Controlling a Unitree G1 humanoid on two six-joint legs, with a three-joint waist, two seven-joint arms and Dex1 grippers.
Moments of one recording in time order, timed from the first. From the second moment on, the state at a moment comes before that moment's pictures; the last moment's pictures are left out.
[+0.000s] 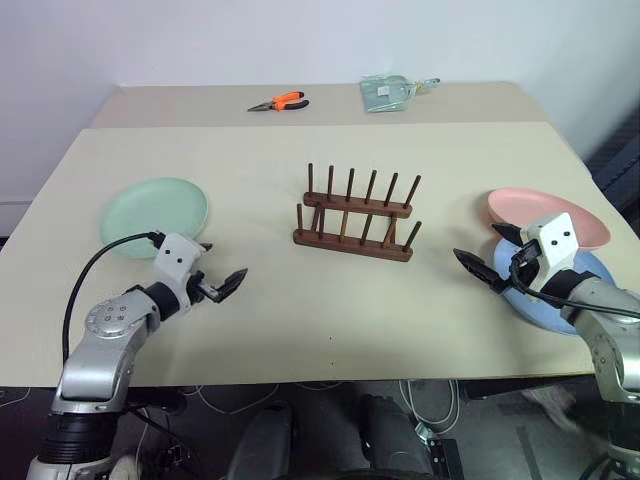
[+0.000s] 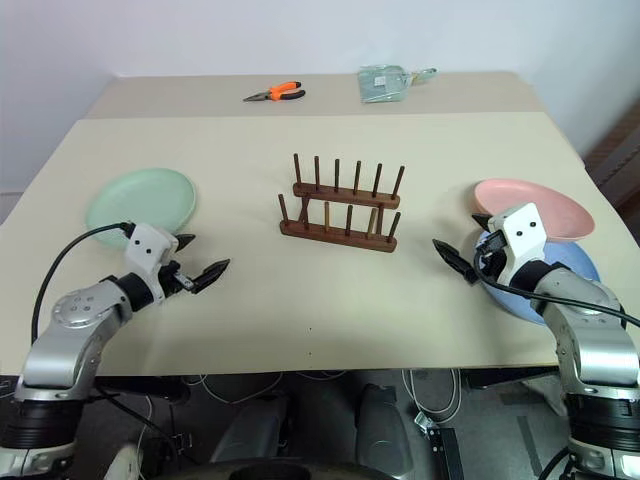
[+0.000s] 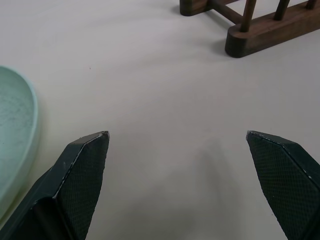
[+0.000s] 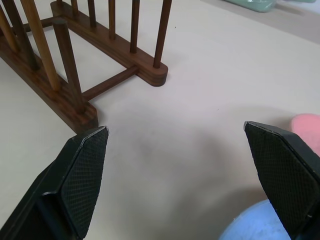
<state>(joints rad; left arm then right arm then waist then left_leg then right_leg) -0.07 0.56 0.14 -0.21 -0.25 0.41 -0.63 -0.09 -0.70 -0.28 -0.15 0.34 0.36 0.69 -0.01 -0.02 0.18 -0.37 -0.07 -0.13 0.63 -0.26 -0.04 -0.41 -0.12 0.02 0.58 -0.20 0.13</state>
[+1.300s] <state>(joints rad) -0.92 0.27 -0.20 1.03 0.01 -0.19 -1.10 0.21 -0.60 -0.28 -0.55 0.27 0.43 0.48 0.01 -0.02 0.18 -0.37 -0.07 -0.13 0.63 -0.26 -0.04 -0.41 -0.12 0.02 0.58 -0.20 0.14</state>
